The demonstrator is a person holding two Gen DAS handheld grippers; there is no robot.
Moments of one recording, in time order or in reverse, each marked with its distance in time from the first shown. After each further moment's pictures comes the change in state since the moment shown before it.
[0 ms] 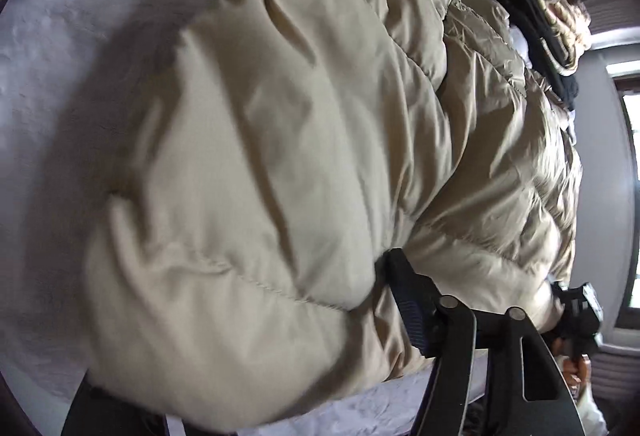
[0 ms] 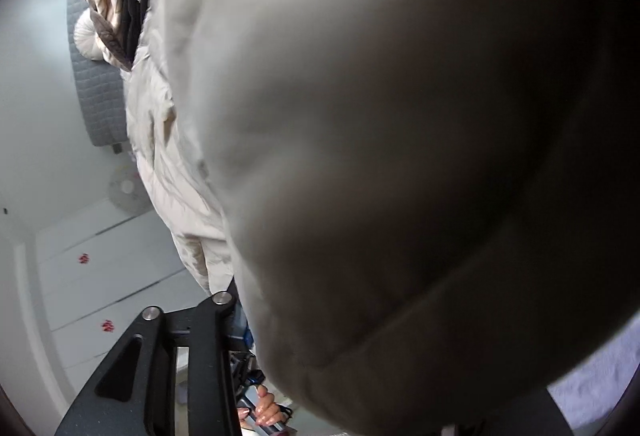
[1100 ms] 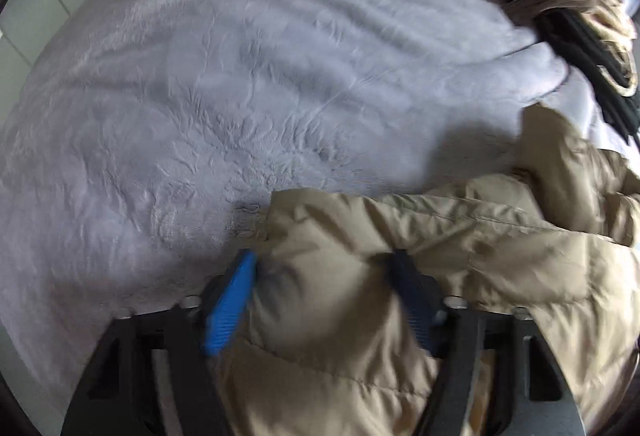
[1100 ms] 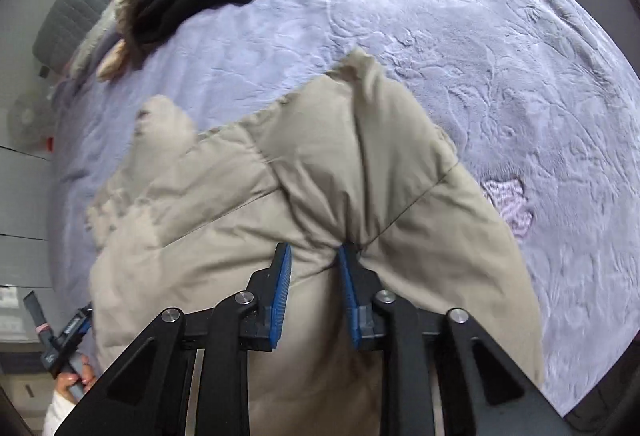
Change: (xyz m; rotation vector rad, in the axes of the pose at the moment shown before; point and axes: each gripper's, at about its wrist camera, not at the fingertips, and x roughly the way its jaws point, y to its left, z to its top) left arm 0.007 -0.038 0.144 0.136 -0.231 0.368; right arm 0.006 0.104 0.056 -0.445 -0.272 -0.500
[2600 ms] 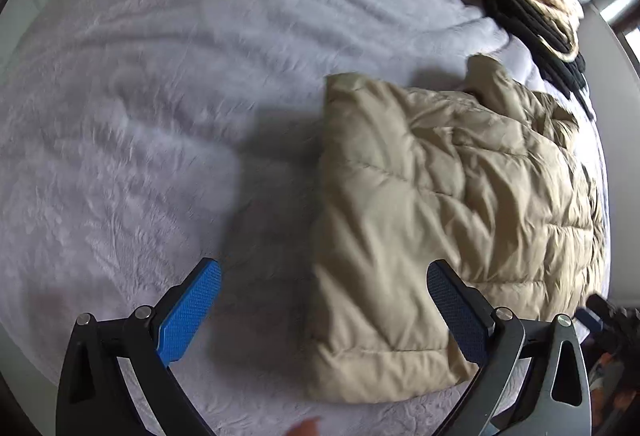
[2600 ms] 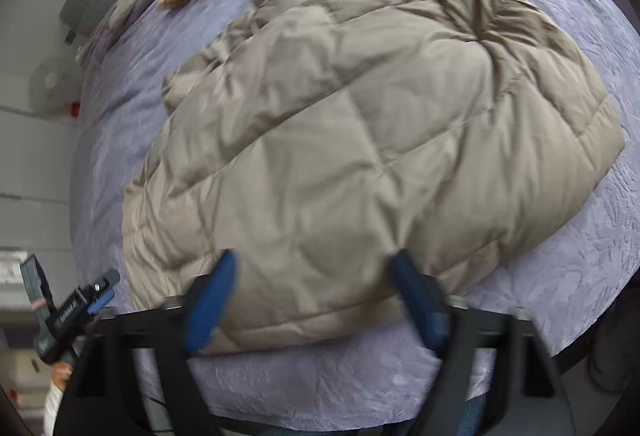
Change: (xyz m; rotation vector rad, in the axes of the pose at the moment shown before) left arm -0.074 0.080 -0.070 0.066 0.085 -0.206; right arm -0.041 0.119 -0.165 -0.104 0.048 0.050
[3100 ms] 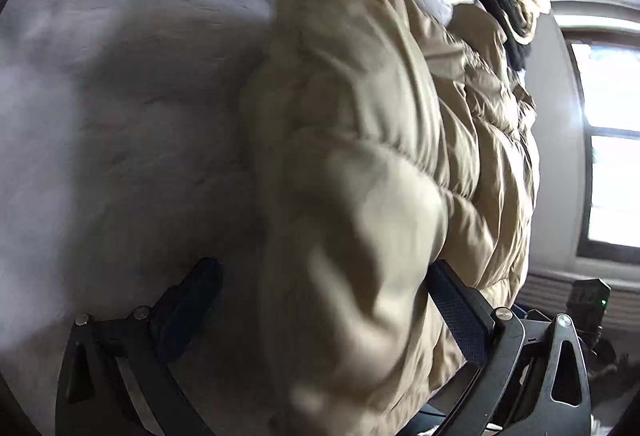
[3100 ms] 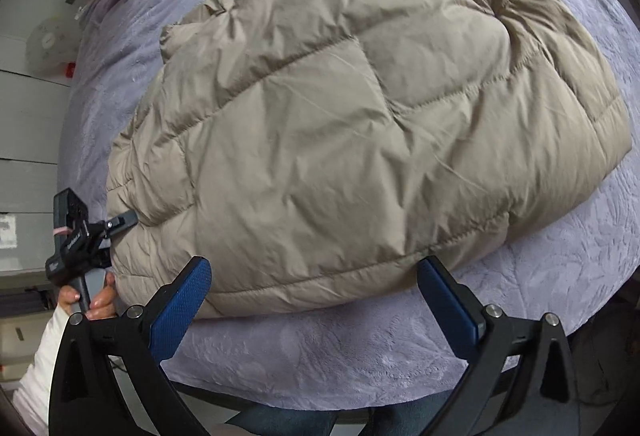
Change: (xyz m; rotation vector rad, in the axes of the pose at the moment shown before) left arm 0.116 0.012 0.021 0.002 0.301 -0.486; right arm 0.010 -0.014 -0.010 -0.027 0.113 -0.027
